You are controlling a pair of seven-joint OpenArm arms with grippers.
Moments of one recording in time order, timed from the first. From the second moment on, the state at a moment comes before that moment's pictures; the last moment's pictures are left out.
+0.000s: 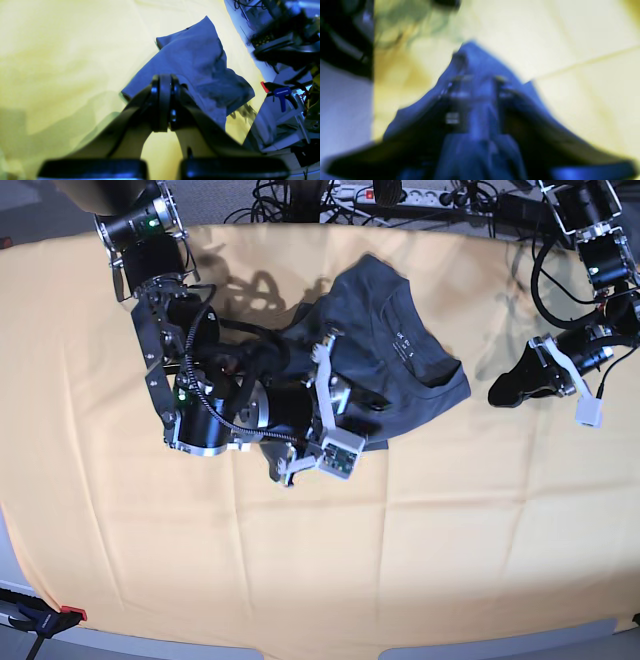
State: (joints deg) left arm 3.6 -24.1 -29.6 86.5 -83.3 -43.1 74.8; right arm 17.3 4.7 -21.9 103.2 38.7 40.3 -65.1
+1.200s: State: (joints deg) left arm 3.6 -24.1 -29.6 86.5 -83.1 -43.1 74.8; right arm 29.3 1.3 -31.7 74.5 17.8 35.0 -46.1
